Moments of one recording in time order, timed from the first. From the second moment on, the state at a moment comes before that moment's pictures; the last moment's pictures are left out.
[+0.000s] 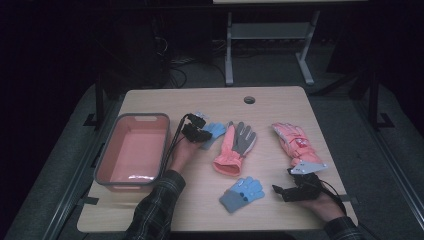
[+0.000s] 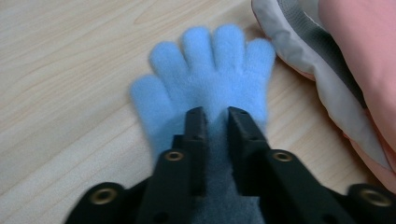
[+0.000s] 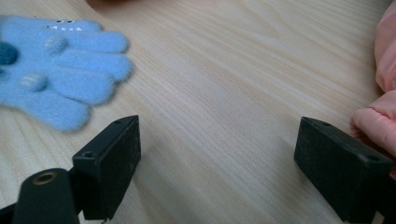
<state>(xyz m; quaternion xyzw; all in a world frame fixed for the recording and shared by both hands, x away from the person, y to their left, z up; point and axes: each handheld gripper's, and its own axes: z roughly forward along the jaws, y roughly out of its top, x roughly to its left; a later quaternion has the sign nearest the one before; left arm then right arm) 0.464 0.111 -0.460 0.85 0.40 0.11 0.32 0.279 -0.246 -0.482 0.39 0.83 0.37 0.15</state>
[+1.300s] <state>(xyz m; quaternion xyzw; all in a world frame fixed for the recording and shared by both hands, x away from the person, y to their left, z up) 0.408 0.121 -0.378 0.85 0.34 0.06 0.40 0.279 -0.246 -0.481 0.39 0.83 0.36 0.15</state>
